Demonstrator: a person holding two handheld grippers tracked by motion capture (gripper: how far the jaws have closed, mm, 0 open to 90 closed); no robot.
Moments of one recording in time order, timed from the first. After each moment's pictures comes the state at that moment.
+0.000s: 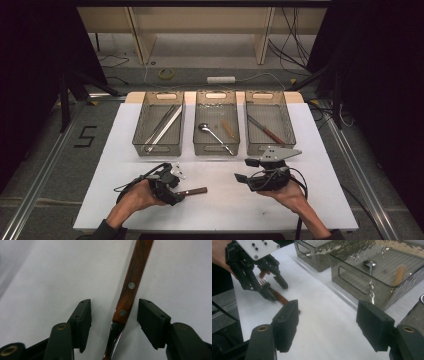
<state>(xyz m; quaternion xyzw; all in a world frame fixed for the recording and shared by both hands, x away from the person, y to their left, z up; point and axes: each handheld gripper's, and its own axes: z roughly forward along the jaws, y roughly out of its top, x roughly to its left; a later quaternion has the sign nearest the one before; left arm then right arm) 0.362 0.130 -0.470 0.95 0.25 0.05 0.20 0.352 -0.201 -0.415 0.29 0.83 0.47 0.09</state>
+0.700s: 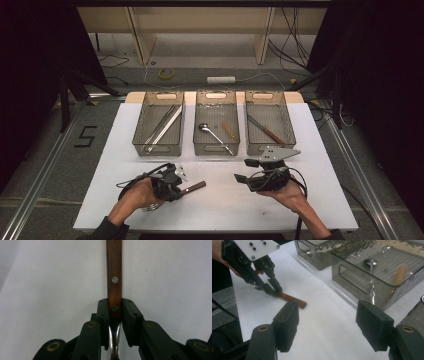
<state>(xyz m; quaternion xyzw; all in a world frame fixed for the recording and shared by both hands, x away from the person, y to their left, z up) 0.362 0.123 -0.466 0.96 0.21 0.03 0.18 0.353 -0.200 -0.415 0.28 0.84 0.46 0.09</state>
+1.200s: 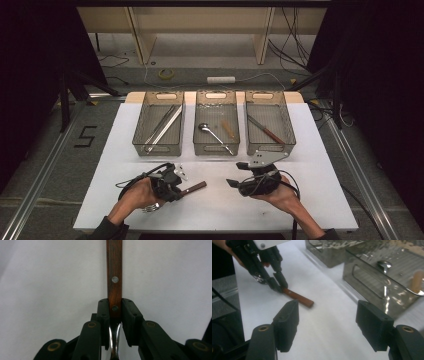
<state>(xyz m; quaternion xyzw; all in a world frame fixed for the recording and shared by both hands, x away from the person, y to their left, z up) 0.361 0.122 -0.465 0.96 0.22 0.01 0.19 0.347 -0.175 -0.420 0.24 0.86 0.44 0.10</state>
